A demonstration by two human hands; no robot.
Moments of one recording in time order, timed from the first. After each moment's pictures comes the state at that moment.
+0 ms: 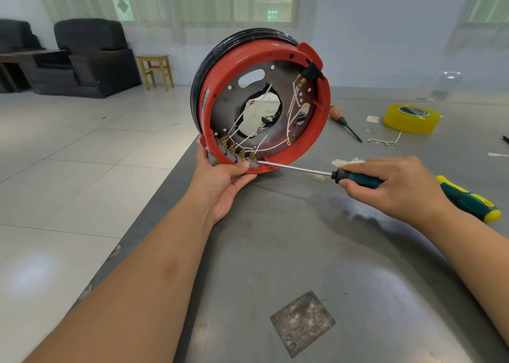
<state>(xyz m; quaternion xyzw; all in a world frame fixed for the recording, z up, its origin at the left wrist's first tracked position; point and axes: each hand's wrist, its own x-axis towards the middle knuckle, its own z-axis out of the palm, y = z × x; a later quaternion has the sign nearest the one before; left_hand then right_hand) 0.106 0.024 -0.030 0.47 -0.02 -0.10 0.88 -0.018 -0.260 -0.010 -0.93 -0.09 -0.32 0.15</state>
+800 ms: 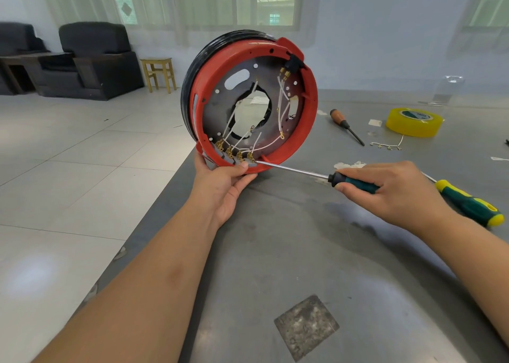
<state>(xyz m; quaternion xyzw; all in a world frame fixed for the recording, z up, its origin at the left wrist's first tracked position) 0.103 0.027 -0.028 0.43 -0.01 -0.07 0.90 -0.021 -0.249 -0.007 -0.92 -0.13 -0.34 0.13</state>
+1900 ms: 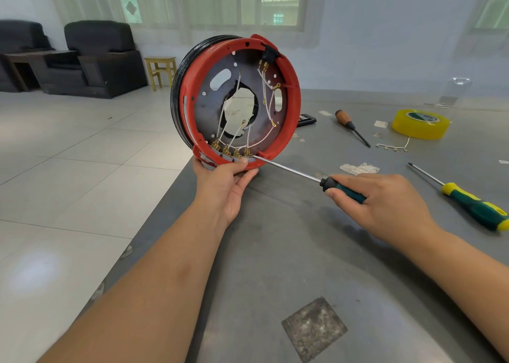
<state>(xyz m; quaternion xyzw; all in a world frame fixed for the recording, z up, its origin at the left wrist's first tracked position) 0.104 0.026 -0.026 0.38 0.05 -0.04 0.92 -0.024 -0.211 -0.015 -0.95 -0.07 -0.29 0.12</state>
